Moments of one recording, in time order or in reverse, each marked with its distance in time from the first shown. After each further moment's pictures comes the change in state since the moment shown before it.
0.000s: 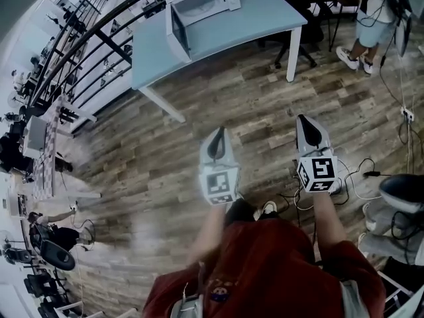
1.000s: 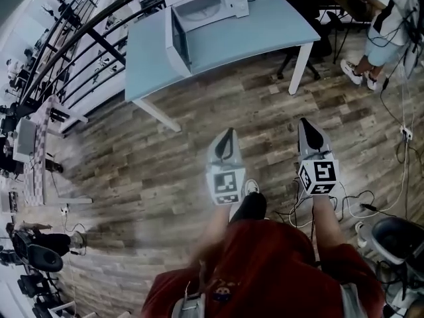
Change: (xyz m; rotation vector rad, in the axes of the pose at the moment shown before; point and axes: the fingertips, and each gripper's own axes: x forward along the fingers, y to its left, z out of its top) left arm 0.155 0.054 -0.026 -0.060 0.038 -0.030; right arm 0.162 -0.032 -0.006 -0.019 0.049 0.003
